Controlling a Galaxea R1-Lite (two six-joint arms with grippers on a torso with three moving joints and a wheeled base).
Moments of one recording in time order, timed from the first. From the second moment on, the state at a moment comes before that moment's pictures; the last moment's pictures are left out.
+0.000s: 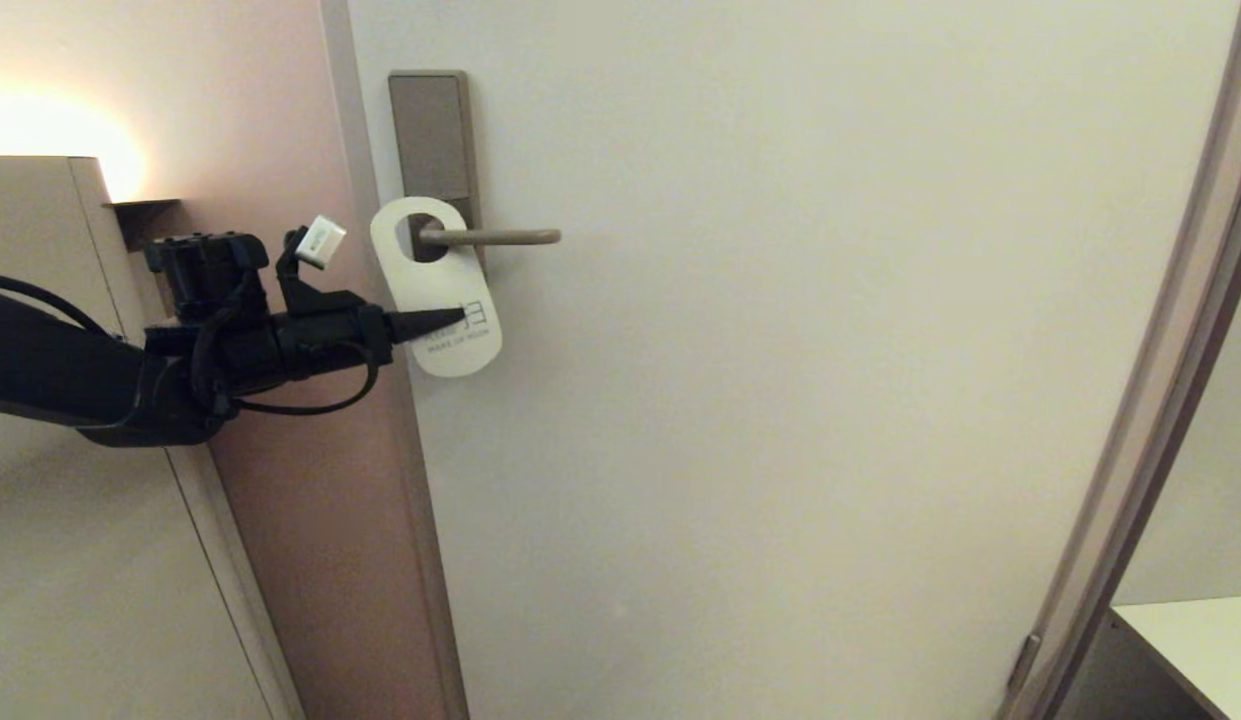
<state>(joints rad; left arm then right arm) 0.00 2.06 -1.21 -0.70 -1.01 -0.21 -0.01 0.00 0.00 -0.06 0.04 -0.05</state>
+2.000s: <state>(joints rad) -0.04 1.94 -1.12 -0.70 -1.00 -0.15 -0.01 0.00 0.00 -0.06 0.04 -0.05</state>
